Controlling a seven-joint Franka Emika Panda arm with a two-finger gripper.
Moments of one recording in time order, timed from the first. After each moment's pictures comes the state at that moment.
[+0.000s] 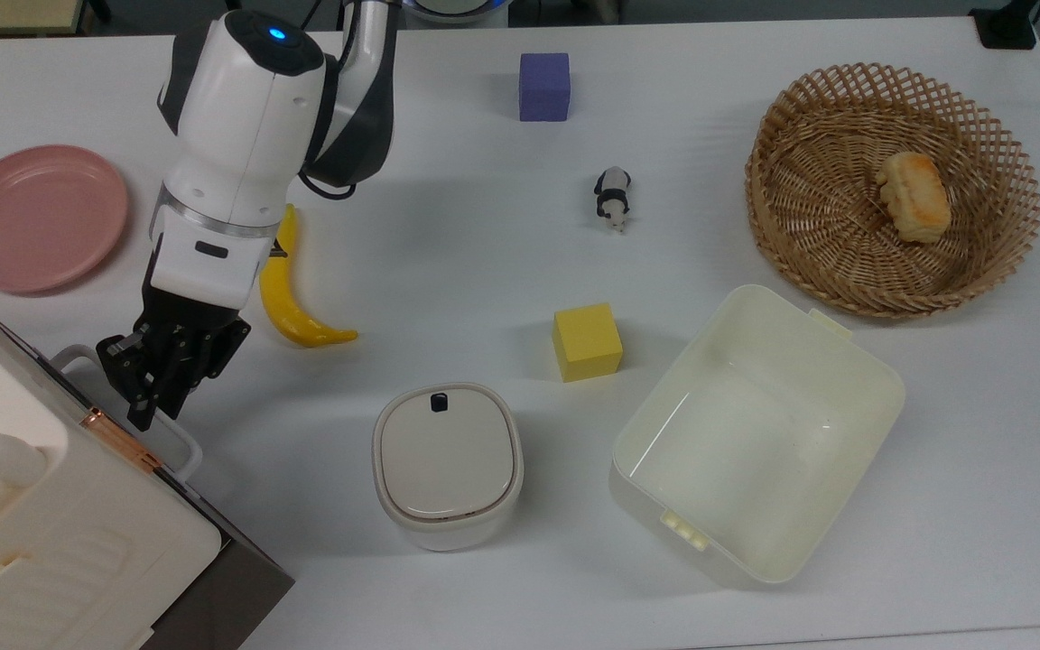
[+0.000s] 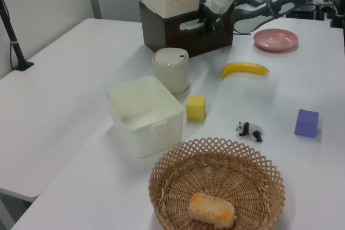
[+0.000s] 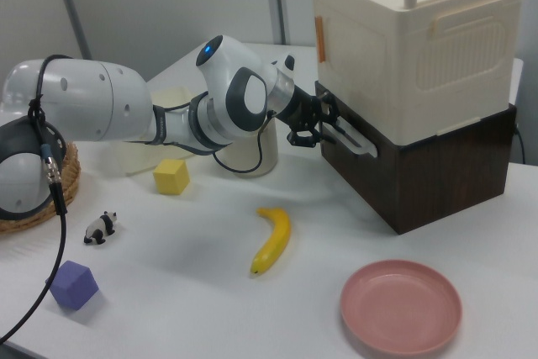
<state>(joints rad) -0.02 0.59 -0.22 -1.47 -0.50 2.70 -0.66</state>
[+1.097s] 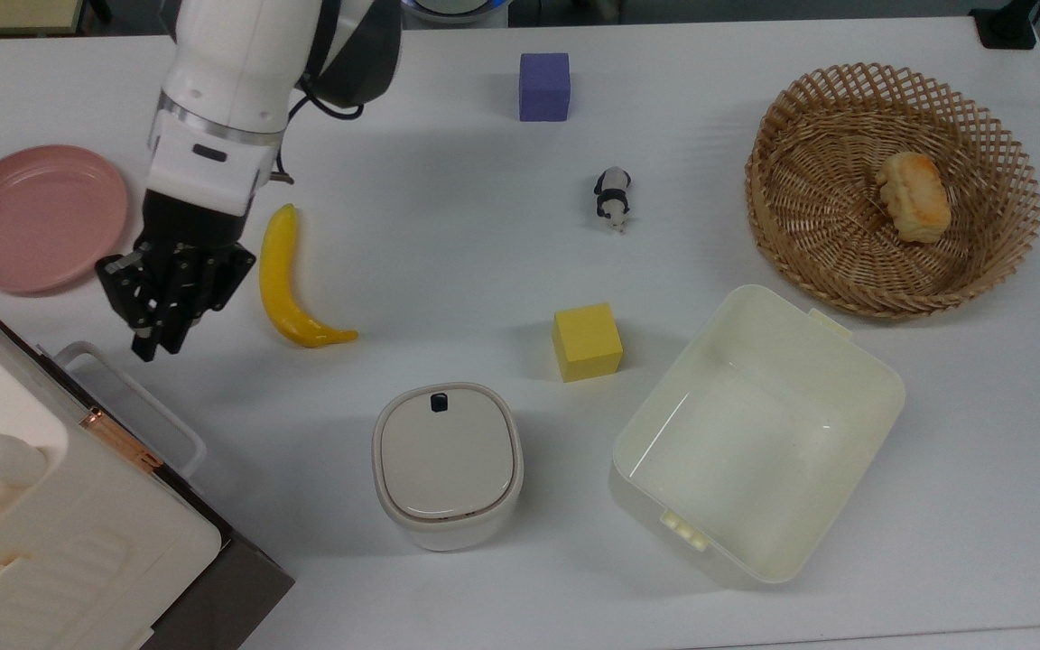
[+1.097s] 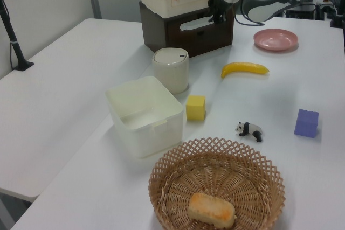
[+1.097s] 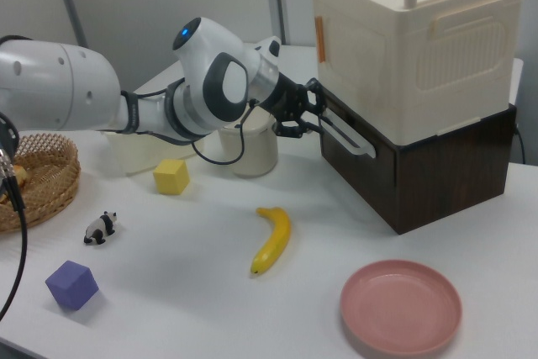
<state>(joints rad) 0.00 0.40 -0.23 -1.66 -0.49 2.70 -0.66</state>
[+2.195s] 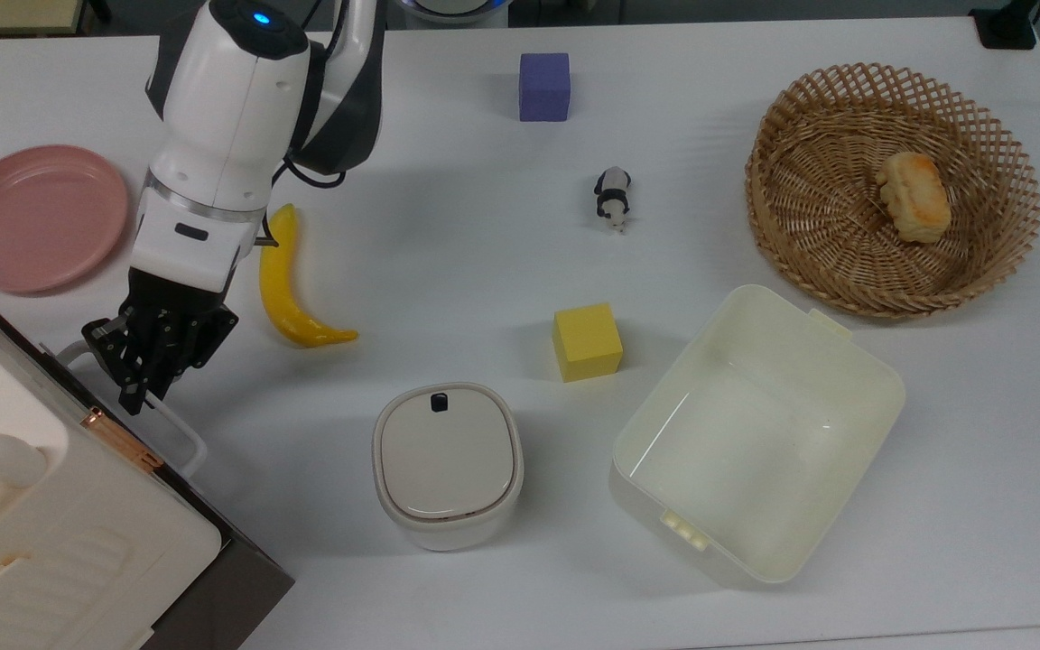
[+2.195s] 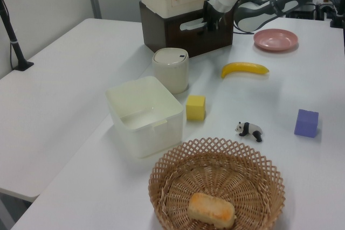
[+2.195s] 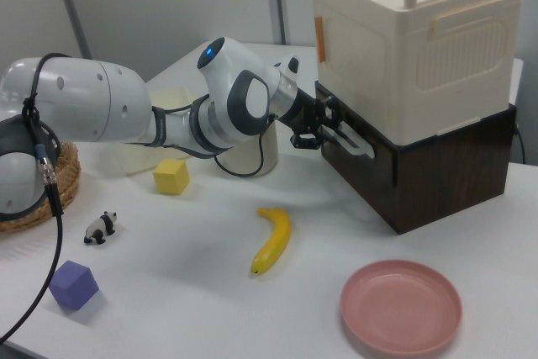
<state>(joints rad) -0.03 0.56 -0.23 -1.52 -0.50 2.73 -0.62</state>
